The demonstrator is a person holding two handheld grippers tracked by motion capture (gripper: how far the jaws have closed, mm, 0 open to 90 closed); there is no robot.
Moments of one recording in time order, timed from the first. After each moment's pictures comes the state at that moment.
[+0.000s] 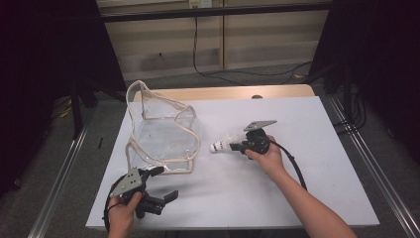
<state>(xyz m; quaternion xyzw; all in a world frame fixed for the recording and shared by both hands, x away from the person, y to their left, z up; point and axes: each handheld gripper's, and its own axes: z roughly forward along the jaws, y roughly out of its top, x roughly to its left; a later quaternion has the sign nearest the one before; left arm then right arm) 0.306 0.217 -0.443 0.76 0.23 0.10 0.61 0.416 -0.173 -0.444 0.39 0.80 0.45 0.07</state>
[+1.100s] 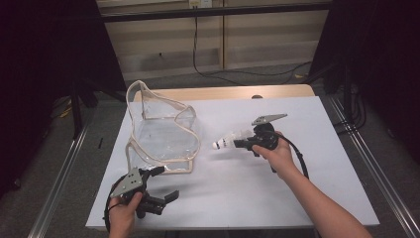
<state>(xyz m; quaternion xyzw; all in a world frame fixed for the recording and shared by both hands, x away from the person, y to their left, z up) 0.305 0.216 -0.443 0.75 0.23 0.10 0.61 0.407 -0.188 -0.408 0.39 0.79 0.47 0.05</state>
